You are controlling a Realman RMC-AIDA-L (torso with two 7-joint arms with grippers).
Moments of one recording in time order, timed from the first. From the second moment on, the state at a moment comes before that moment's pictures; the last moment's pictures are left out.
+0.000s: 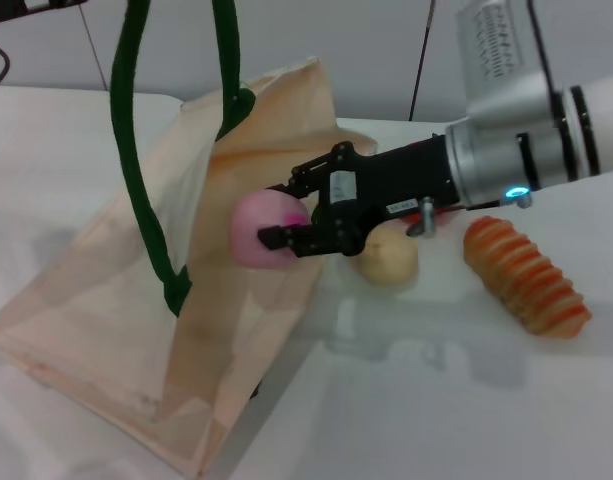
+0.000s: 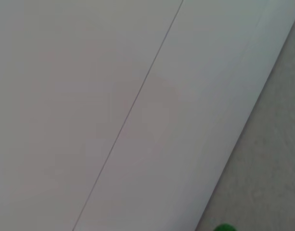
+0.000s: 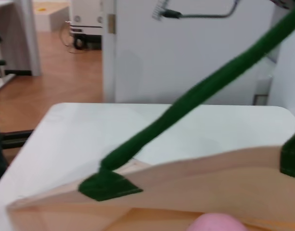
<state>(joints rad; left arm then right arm) -0.89 -1.88 2.86 -0.70 -0.70 1.95 -1.76 1.13 2.04 -0.73 -0.23 0.97 1.38 -1.97</state>
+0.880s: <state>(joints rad) -0.89 -1.89 2.86 -0.70 -0.70 1.95 -1.76 1.15 2.05 -0.73 -0.05 1.16 1.21 -2.17</state>
